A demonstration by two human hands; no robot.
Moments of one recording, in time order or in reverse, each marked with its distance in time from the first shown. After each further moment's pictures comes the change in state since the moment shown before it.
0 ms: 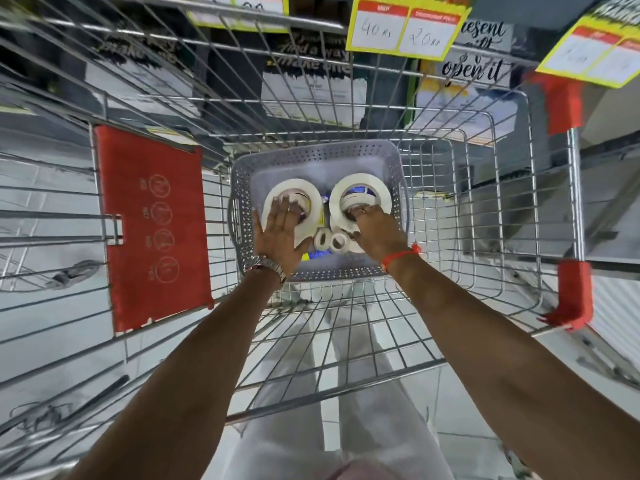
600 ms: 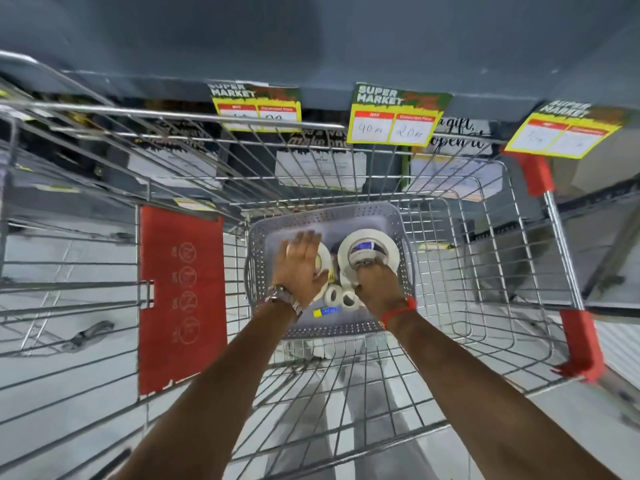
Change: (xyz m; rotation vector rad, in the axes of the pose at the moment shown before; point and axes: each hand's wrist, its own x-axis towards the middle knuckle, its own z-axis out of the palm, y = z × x) left_hand 0.021 0.014 -0.053 0.015 0.141 0.151; right_hand -0.006 -0.019 -0.006 -0.017 0.072 0.020
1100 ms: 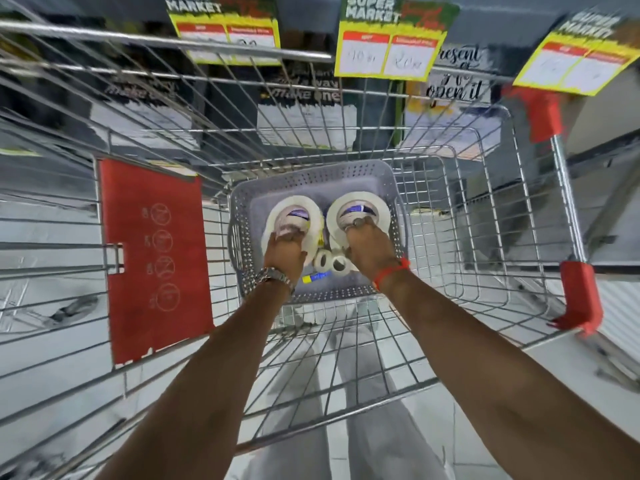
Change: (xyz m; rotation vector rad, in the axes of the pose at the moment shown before) left_hand -0.006 -0.010 0.066 0.005 -0.106 -0.108; right_hand 0.000 -0.001 0.002 -0.068 0.048 -0.035
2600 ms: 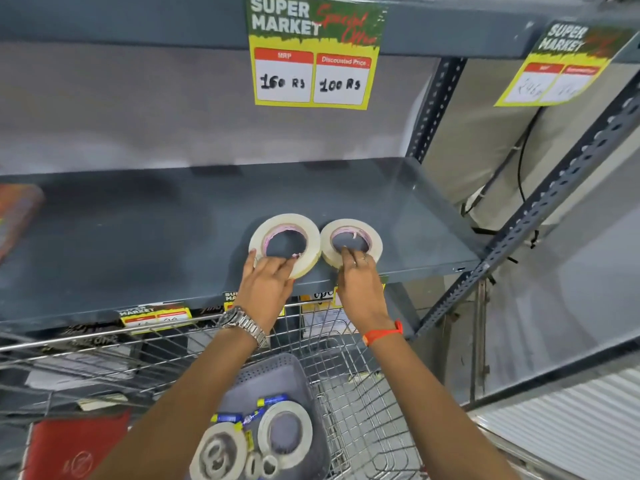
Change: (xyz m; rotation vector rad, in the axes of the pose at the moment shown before) left_hand 0.036 0.174 -0.304 0.076 0.716 0.488; right_hand -0.044 0.114 -0.268 0.215 0.807 0.259
